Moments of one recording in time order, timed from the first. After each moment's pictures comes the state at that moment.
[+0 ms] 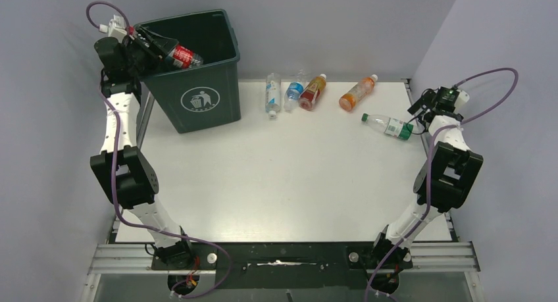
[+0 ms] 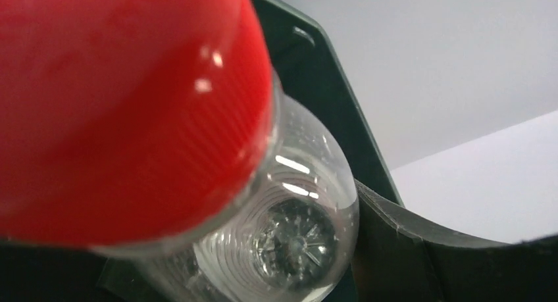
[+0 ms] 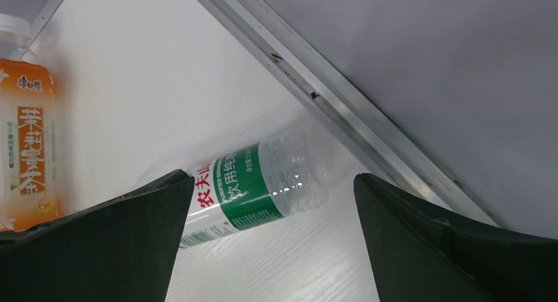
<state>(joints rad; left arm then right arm) 0.27 1.83 1.76 0.03 0.59 -0.78 -0.42 1.79 1.34 -0.27 0.15 0.39</state>
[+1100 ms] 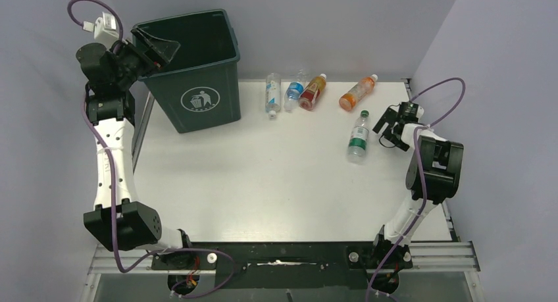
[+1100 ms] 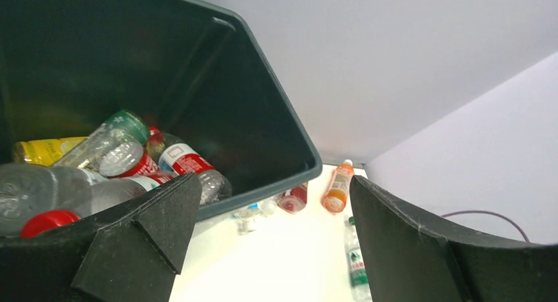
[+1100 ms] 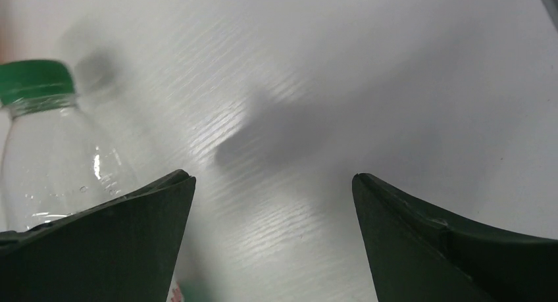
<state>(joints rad) 0.25 1.46 1.64 -0.17 0.55 -0.68 -0.25 1.89 1.18 -0.19 0.09 0.37</state>
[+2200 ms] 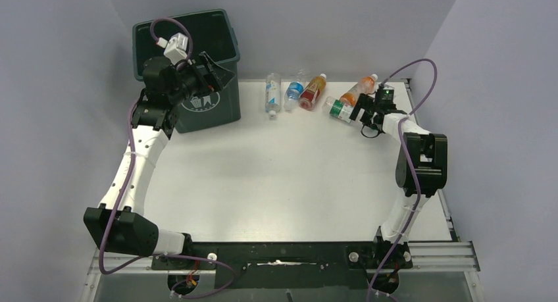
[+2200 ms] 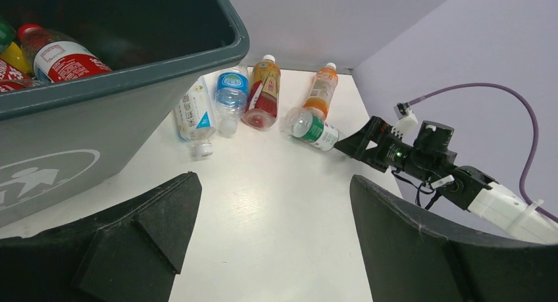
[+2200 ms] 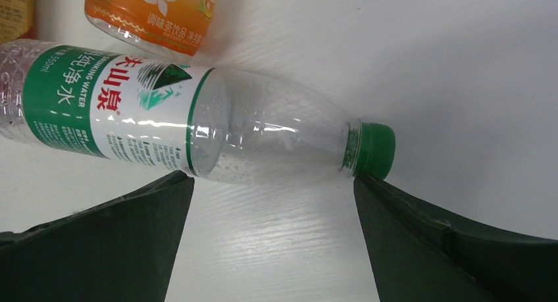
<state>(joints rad) -0.13 1.38 1.45 -0.25 0.39 -0.58 -0.04 1.91 1.29 -0.18 0.03 0.36</state>
